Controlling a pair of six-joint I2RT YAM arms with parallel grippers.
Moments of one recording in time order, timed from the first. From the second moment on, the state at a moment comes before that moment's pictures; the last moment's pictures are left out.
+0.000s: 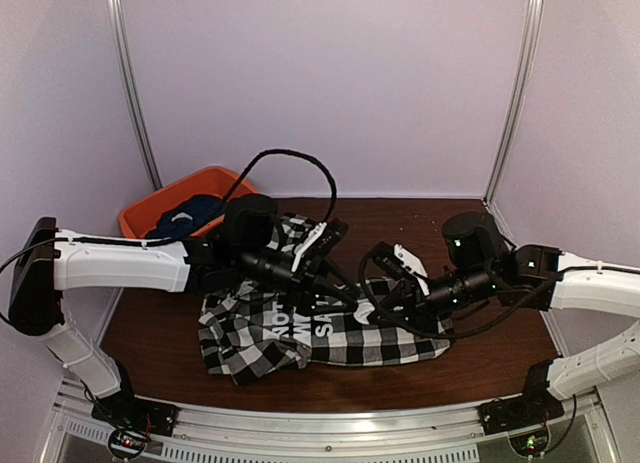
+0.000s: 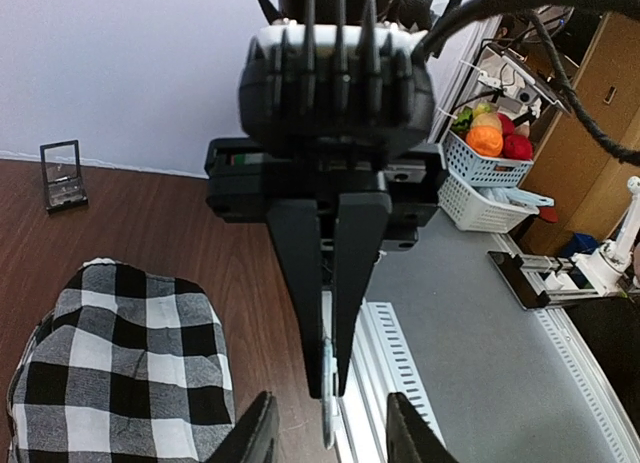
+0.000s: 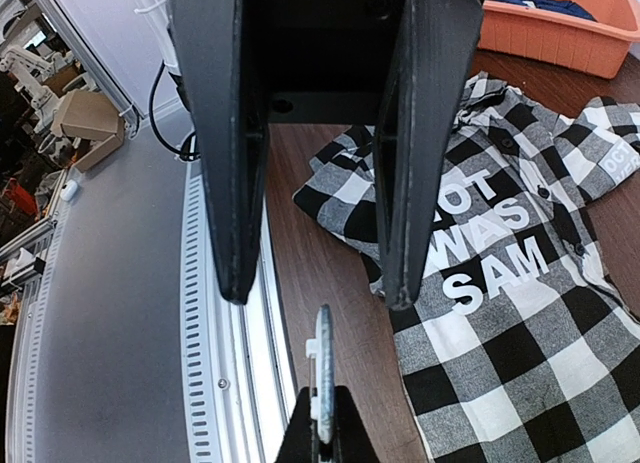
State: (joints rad) left arm -0.98 1.58 1.06 0.21 0.87 -0.06; right arm 0.98 1.11 0.86 -0.32 -0.48 0.03
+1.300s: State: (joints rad) left arm -0.98 1.62 1.07 0.21 0.90 -0.07; right arm 1.00 1.14 0.90 -0.35 -0.40 0.03
